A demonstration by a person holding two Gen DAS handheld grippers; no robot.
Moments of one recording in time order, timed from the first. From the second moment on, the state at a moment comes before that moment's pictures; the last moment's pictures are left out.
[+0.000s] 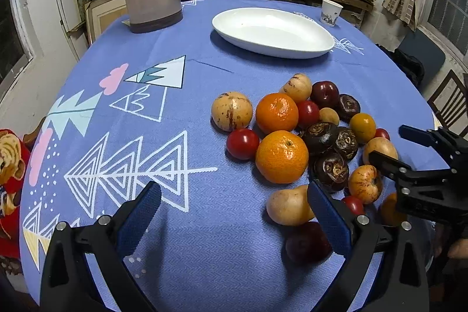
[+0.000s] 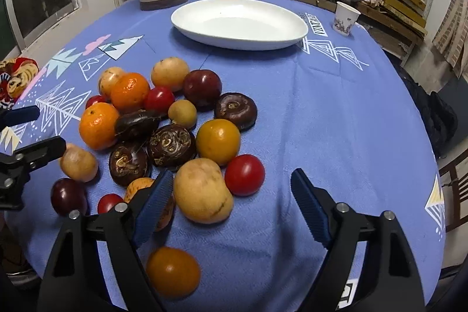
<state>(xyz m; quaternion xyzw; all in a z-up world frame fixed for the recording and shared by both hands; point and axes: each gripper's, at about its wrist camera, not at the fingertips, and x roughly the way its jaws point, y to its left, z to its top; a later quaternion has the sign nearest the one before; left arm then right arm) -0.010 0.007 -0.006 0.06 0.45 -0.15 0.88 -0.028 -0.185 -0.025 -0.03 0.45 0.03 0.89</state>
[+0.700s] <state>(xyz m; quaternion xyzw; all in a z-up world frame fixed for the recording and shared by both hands) -0.014 0.001 -0.012 0.07 0.45 -0.15 0.88 -0.039 -0.187 -0.031 0.00 0.48 0.04 0.88</state>
